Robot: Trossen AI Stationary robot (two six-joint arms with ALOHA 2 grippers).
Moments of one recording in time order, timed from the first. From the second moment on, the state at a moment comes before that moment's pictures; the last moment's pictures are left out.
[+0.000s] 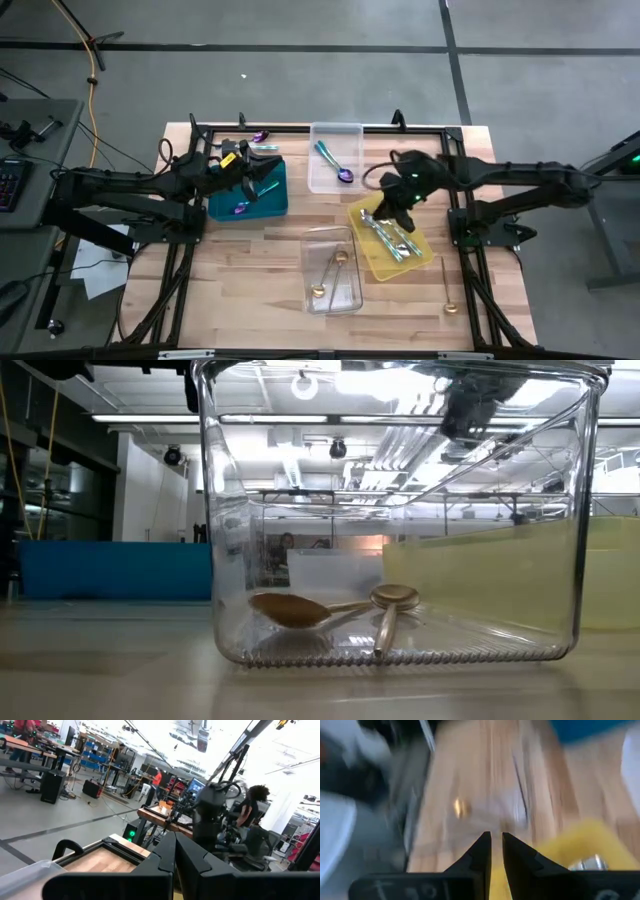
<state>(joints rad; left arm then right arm) 0.09 0.88 0.56 0.51 -0.23 -0.36 -0.13 1.10 0.90 -0.49 -0.46 0.22</state>
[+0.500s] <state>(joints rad) 0.09 0.88 0.56 0.51 -0.23 -0.36 -0.11 1.01 0.68 0.32 -0.21 0.41</state>
